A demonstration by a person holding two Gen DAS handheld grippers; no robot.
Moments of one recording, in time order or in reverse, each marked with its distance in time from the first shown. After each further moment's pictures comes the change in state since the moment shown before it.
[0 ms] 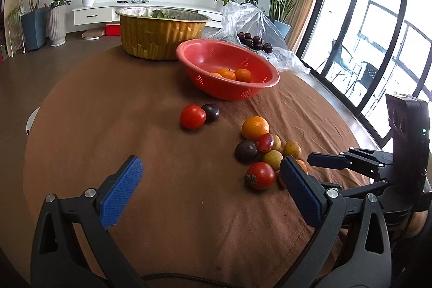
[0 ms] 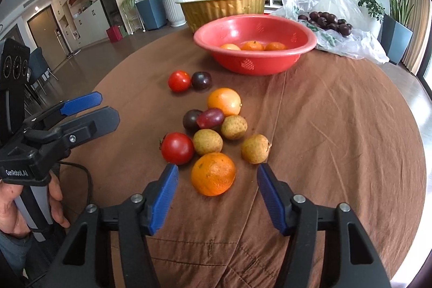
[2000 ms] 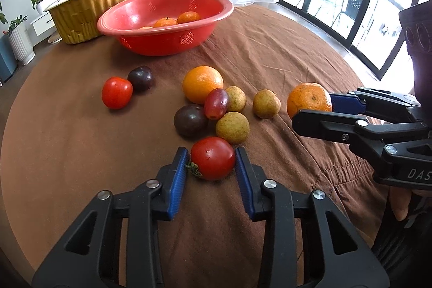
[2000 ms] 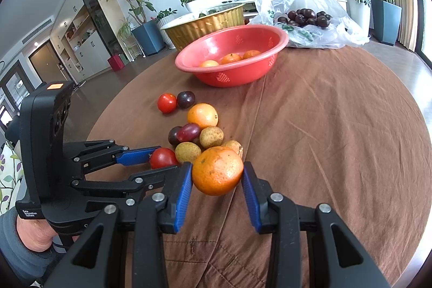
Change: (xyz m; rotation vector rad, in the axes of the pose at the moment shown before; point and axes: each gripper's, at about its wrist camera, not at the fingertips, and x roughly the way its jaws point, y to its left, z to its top) left arm 0.078 -0.065 -0.004 0.263 0.263 -0.029; right arm -0.021 -0.036 -0.009 0.138 -0.097 0.077
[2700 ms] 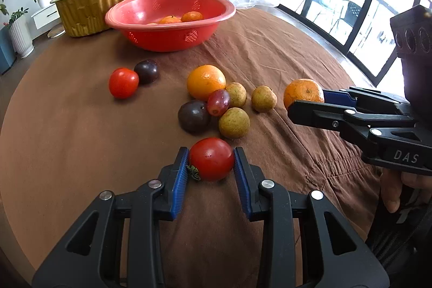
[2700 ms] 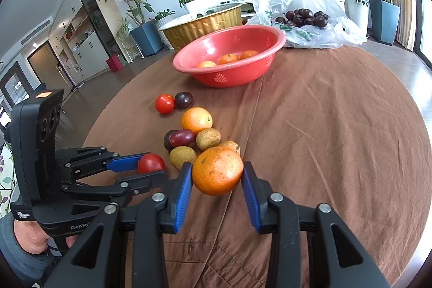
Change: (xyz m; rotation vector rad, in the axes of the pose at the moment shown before) left arm -0.014 0.008 -0.011 -0.045 -0.013 -0.034; right arm 0.002 -0.002 0.001 0.003 -0.004 -0.003
